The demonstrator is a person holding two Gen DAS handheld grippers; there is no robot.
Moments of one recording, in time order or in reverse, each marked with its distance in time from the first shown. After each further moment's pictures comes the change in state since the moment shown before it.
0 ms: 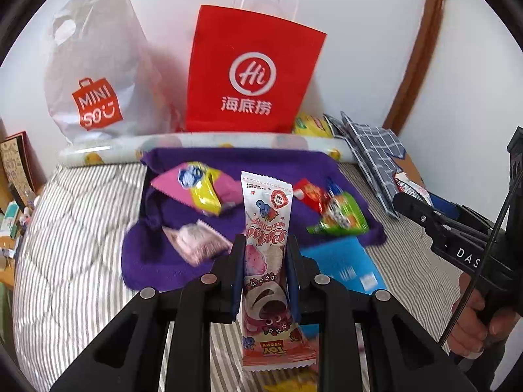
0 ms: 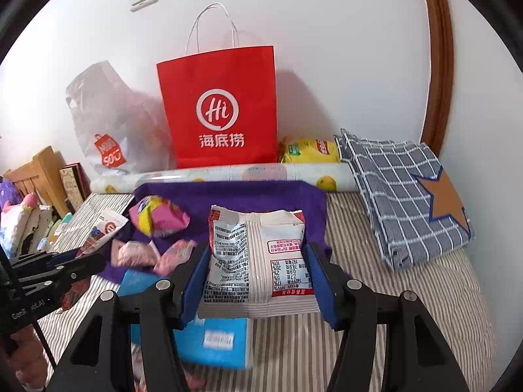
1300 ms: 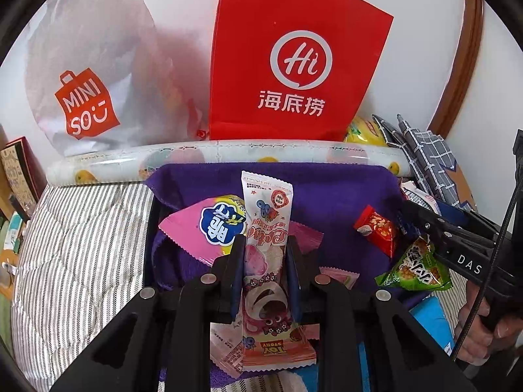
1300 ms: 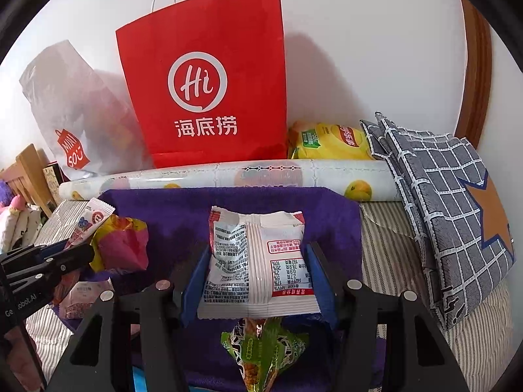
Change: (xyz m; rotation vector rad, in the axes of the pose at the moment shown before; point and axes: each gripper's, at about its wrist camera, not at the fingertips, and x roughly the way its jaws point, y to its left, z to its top) left arm 0.092 0.043 0.039 -0.012 0.032 0.106; right arm 0.121 -0.007 0.024 0.012 0.081 0.037
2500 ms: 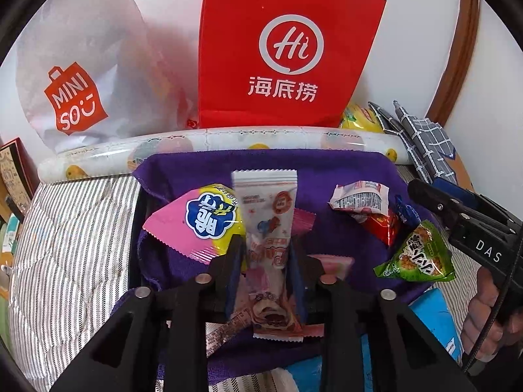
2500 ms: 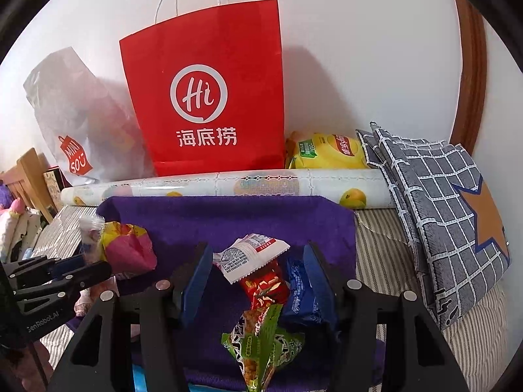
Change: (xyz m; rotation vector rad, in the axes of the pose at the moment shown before) left arm 0.011 -0.006 -0.004 0.024 0.037 -0.014; right arm -0.011 0.001 0.000 -0.002 -0.041 -0.010
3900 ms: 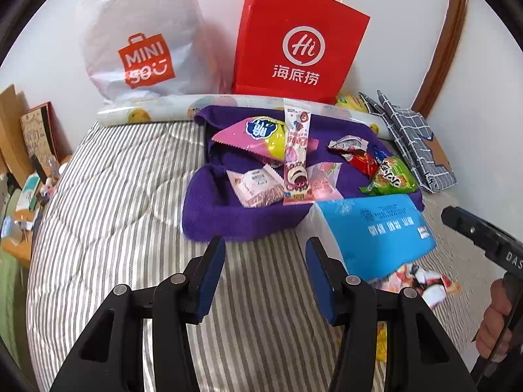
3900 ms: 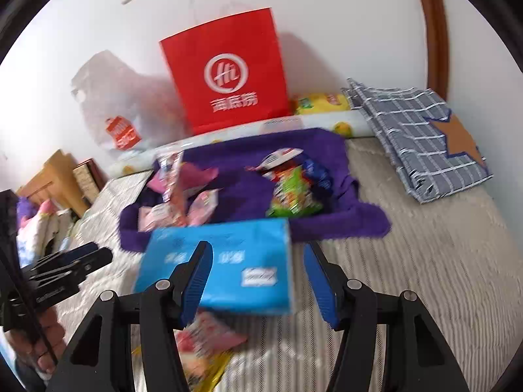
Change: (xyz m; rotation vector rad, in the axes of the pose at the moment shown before) left arm -0.108 0.036 -0.092 -0.046 0.012 -0.021; right arm -0.121 0.036 -0.083 0.110 0.102 0.094
